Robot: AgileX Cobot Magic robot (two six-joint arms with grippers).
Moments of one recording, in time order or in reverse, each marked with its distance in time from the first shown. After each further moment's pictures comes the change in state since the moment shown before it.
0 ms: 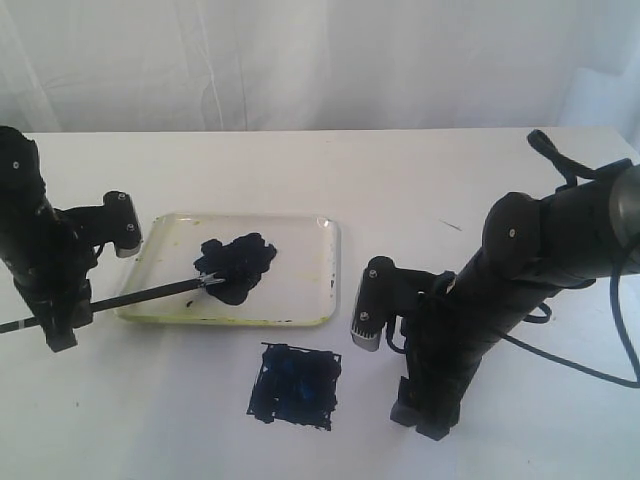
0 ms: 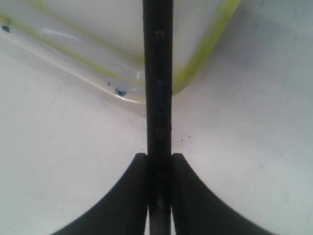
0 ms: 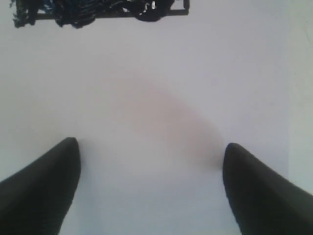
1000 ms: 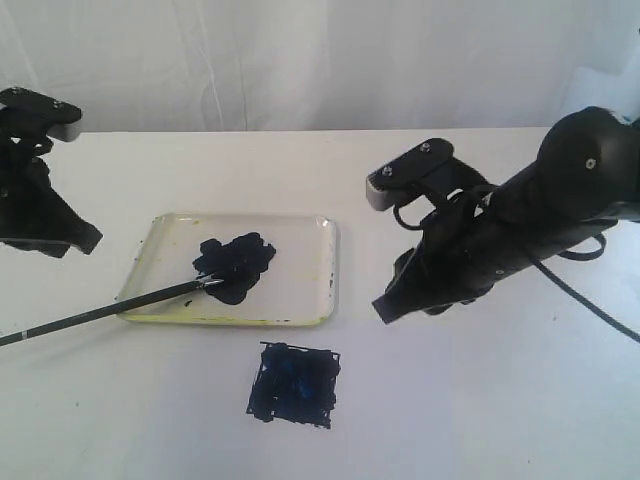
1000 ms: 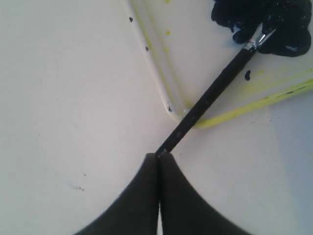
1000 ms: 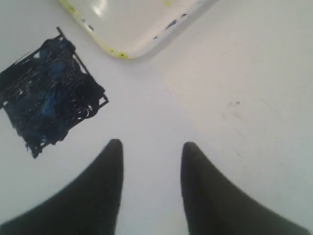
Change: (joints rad) left arm 0.000 -0.288 0.000 -0.036 0.049 -0.689; right arm 0.004 -0.255 -0.048 -0.086 0.002 0.695
